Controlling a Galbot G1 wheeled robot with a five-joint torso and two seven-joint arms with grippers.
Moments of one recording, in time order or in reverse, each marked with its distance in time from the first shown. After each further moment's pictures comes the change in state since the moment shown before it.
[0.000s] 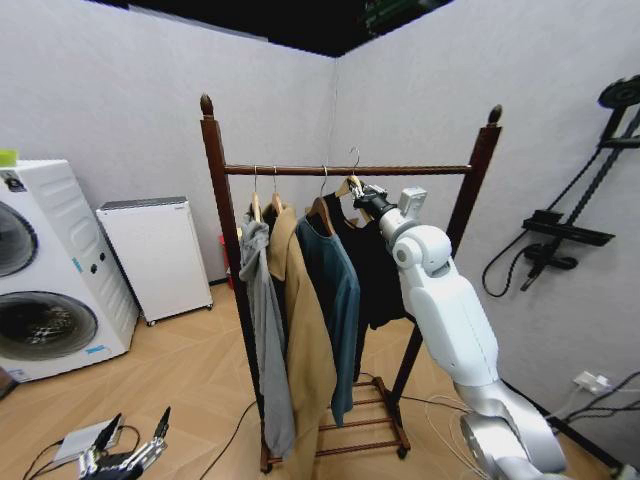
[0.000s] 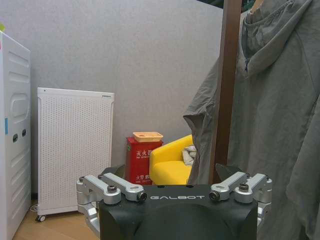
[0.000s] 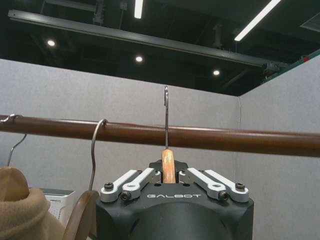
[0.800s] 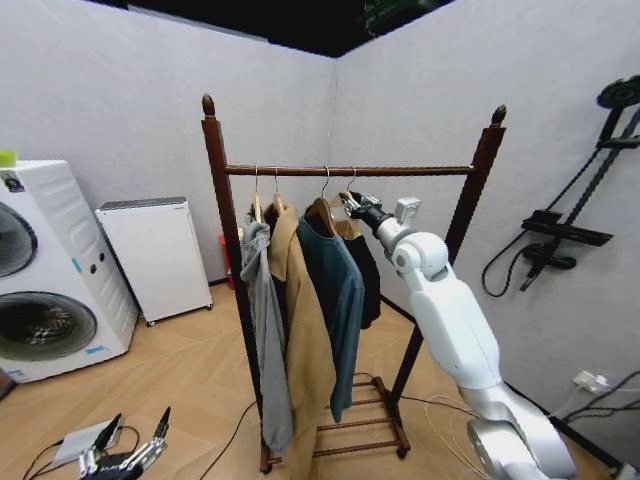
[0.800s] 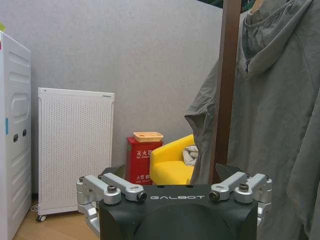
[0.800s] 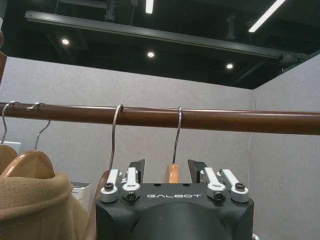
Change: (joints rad) left arm 0.000 0.000 0.000 0.000 0.000 0.000 0.000; right arm -0.058 -0.037 0.001 0.054 0.048 0.007 -0.030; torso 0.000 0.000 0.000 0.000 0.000
